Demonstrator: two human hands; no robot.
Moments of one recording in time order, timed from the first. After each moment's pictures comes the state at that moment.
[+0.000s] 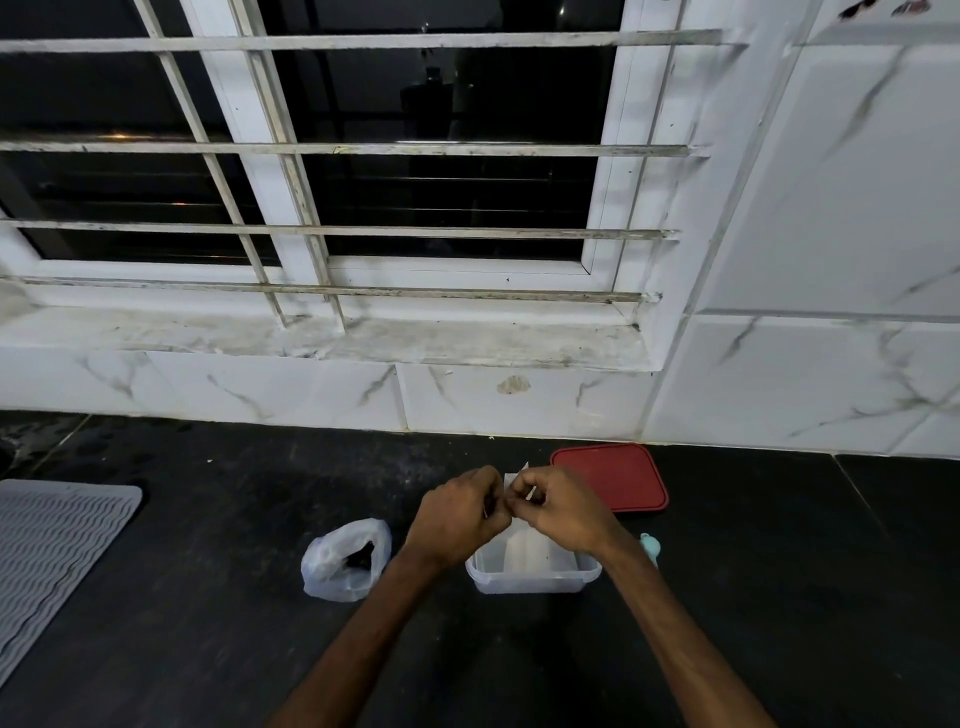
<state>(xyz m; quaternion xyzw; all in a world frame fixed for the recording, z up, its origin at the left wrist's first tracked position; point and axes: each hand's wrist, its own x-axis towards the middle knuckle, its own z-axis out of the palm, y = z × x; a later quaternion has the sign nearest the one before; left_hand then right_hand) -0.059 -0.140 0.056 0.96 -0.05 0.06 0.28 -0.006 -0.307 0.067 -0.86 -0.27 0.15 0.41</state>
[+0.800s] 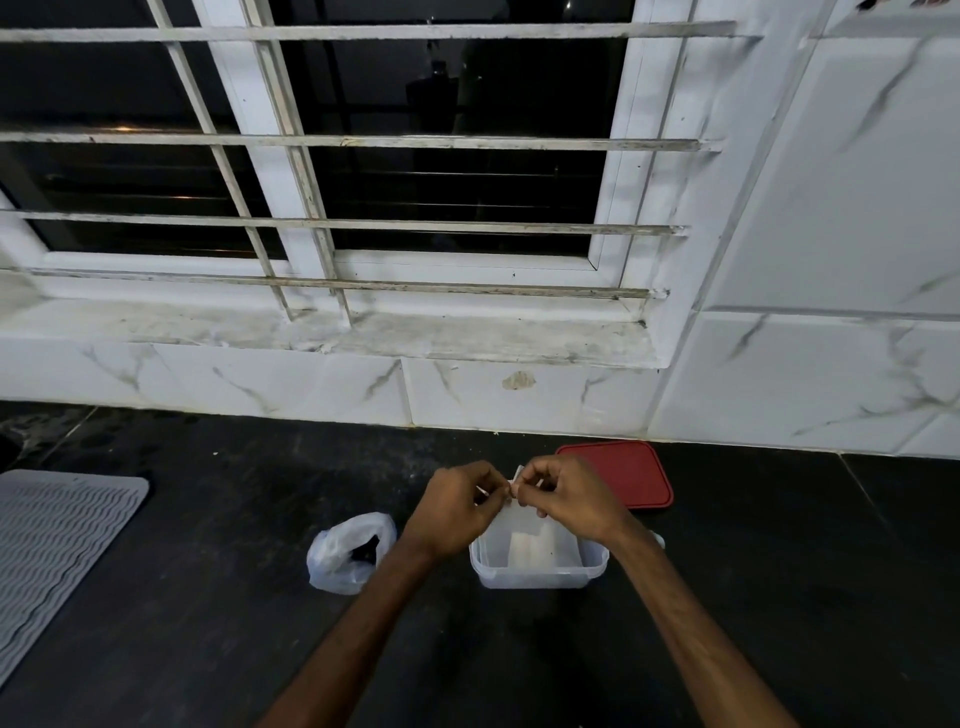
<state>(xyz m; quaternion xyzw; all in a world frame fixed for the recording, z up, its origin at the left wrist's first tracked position) -0.063 -0.134 0.062 0.90 -0.03 0.06 0.44 0.000 -0.312 0.071 -0.83 -0.25 0.17 0.47</state>
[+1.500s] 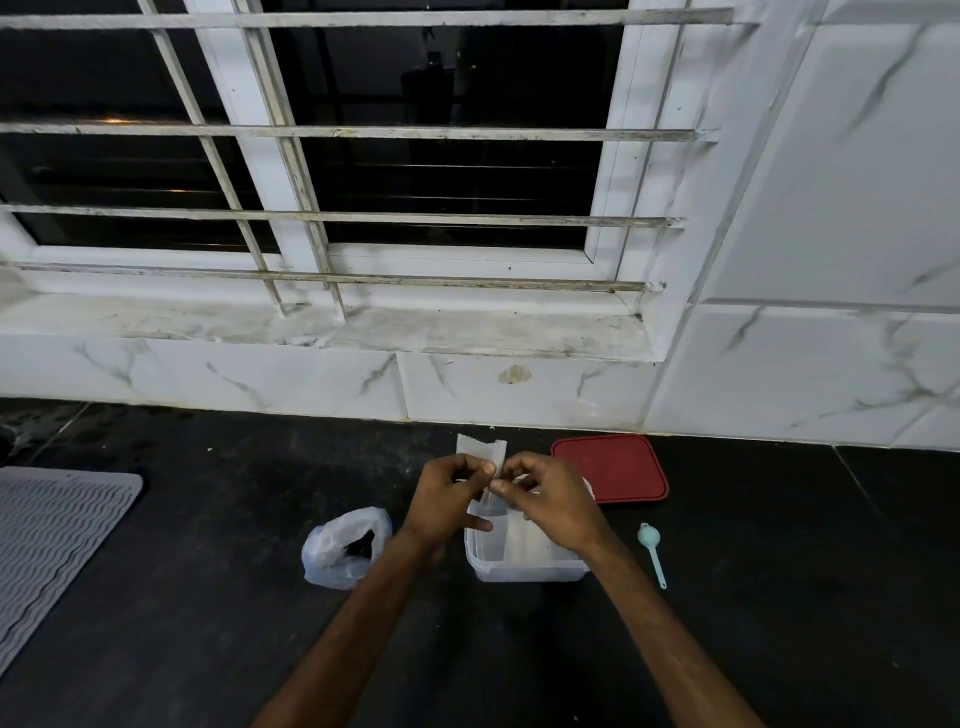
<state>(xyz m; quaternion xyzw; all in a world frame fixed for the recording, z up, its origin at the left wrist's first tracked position) -0.064 -0.140 0.065 0.71 0.15 -0.01 0.69 -0.017 -0.295 0.062 -0.81 -0.22 0.12 0.54</state>
